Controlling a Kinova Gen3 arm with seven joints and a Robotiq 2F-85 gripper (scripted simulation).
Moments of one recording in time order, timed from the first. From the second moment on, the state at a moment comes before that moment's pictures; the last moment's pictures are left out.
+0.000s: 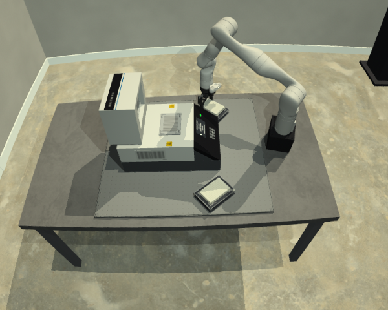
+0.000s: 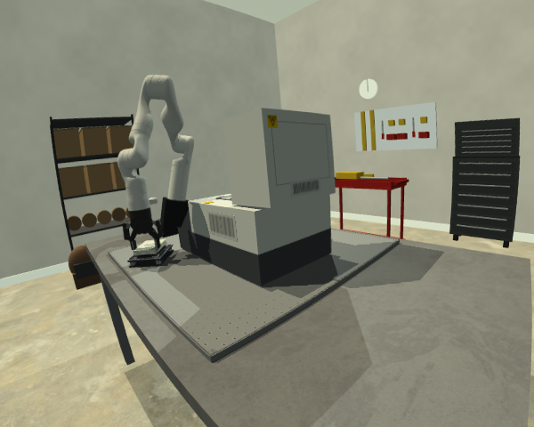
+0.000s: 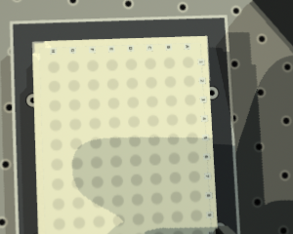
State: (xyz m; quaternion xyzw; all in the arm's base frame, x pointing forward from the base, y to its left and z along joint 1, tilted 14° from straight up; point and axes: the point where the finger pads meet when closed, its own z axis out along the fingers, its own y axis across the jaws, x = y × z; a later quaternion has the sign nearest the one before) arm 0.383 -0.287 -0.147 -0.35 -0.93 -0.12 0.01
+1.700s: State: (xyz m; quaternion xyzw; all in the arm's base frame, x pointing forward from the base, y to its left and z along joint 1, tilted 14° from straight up) arm 0.383 -0.286 -0.154 -0.35 -0.93 -0.12 0.01
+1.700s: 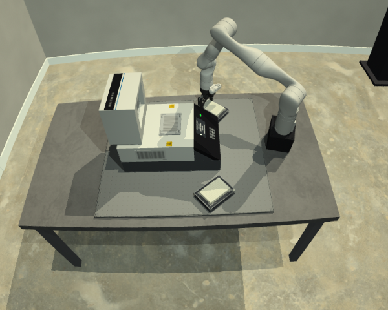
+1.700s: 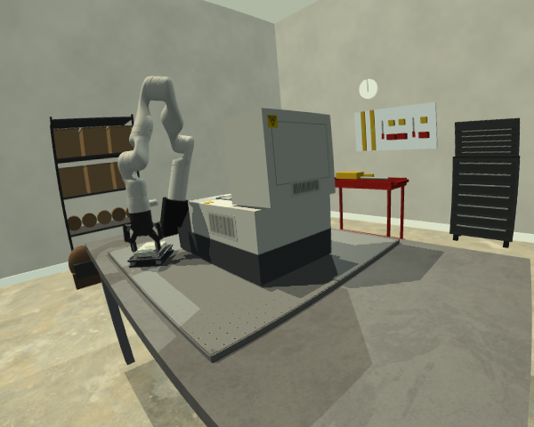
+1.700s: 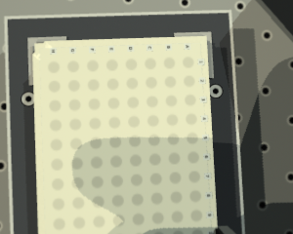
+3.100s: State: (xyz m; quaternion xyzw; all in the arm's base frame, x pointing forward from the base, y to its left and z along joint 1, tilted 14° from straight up) arm 0.383 -0.286 -0.155 -0.35 -0.93 -0.12 0.01
